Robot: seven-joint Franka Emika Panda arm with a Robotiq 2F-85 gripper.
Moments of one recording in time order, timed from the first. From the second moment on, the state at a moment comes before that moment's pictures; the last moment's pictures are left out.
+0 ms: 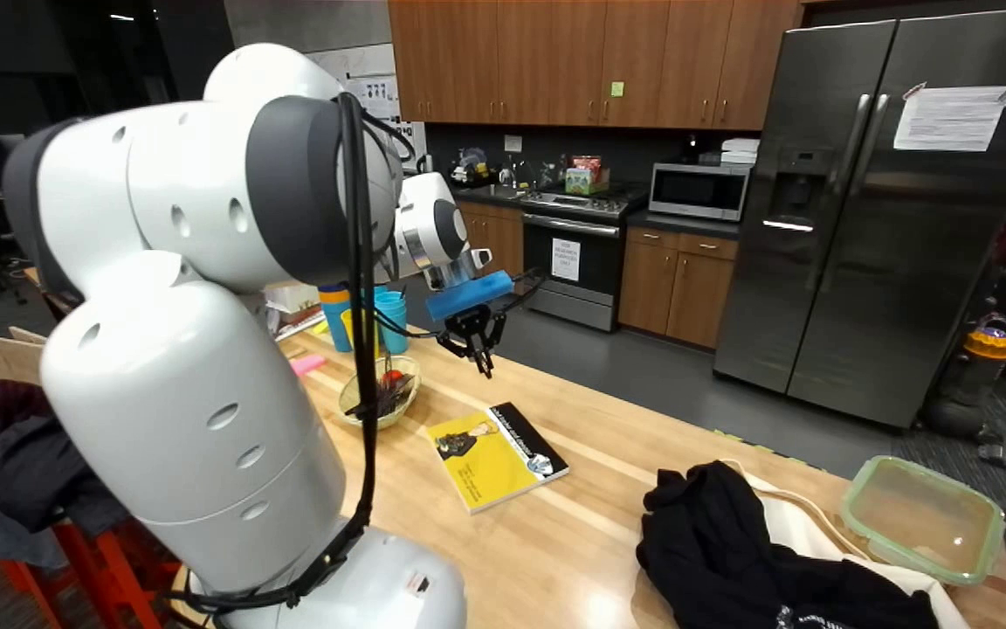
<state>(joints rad) 0.22 -0.20 0.21 -2.29 -0.26 2.07 -0.28</state>
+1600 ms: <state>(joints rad) 0.23 -0.28 0.22 -2.37 -0.35 2.07 -0.28</state>
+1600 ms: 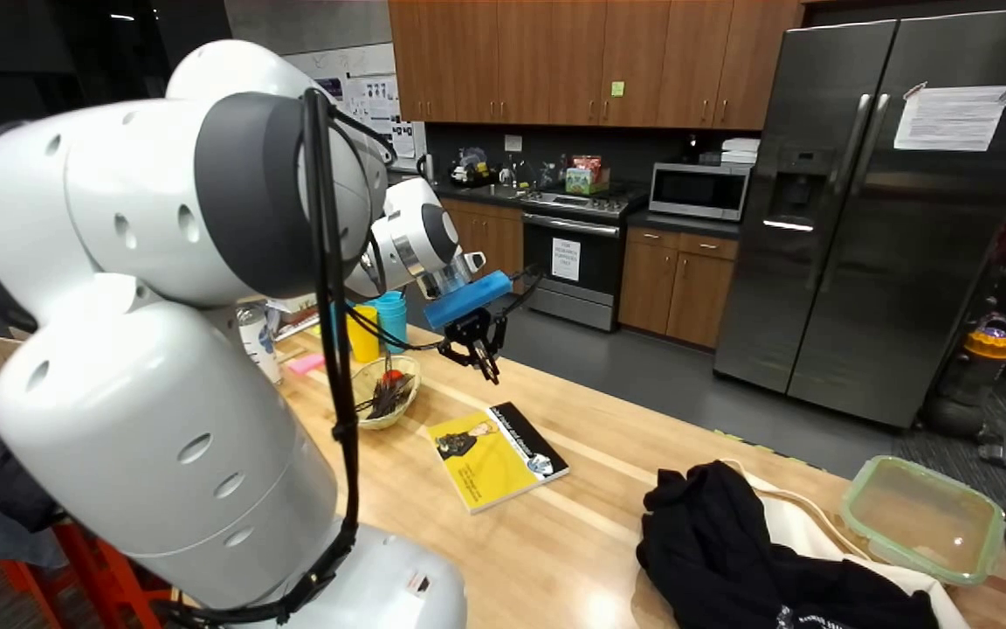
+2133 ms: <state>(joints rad) 0.23 -0.28 0.22 -2.37 -0.35 2.07 -0.28</state>
